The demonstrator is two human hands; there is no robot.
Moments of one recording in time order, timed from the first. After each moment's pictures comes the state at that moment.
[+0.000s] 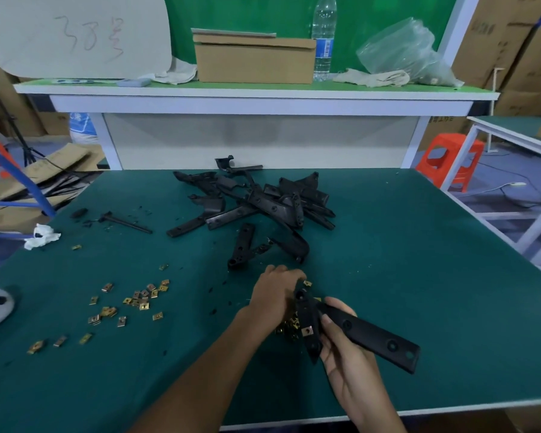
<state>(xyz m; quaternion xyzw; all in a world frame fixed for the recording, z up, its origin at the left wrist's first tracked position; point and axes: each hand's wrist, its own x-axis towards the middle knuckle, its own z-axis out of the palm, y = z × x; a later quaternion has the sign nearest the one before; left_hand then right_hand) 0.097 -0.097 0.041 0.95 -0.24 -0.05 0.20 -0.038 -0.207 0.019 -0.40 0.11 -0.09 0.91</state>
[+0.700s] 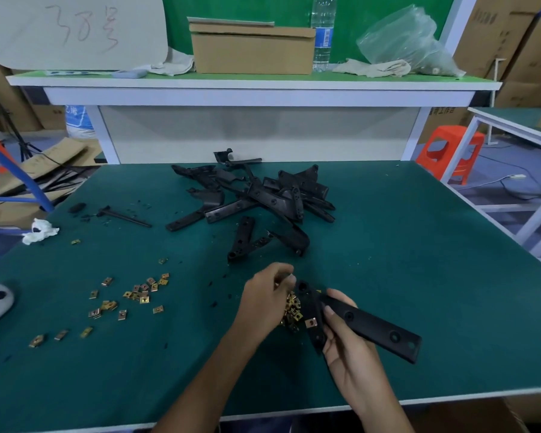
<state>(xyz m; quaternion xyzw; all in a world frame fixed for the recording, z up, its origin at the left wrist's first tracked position) 0.056 -0.072 0.046 0.86 -0.11 0.00 0.50 -0.036 -0.210 0.013 -0.38 0.11 -0.08 0.92</state>
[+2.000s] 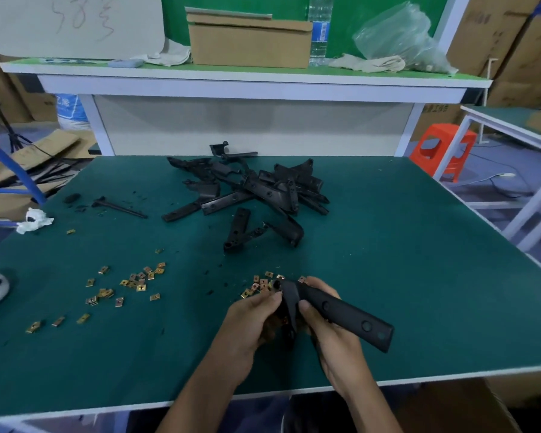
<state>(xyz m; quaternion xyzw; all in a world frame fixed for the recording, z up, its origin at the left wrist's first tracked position) -0.008 -0.051 0.050 0.59 0.08 -0.23 0.77 -0.039 -0.200 0.004 -0.55 0.05 -0.11 0.82</state>
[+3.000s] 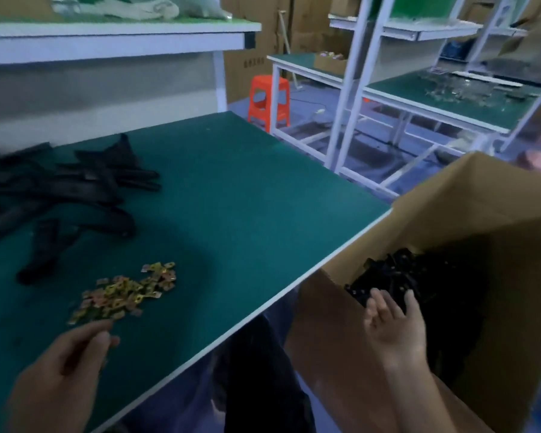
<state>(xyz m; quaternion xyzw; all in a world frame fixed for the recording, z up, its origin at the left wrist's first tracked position) -0.033 -0.027 0.030 0.85 -0.06 -0.04 0.52 -0.252 -0.381 0.005 -0.17 0.43 -0.39 0.80</state>
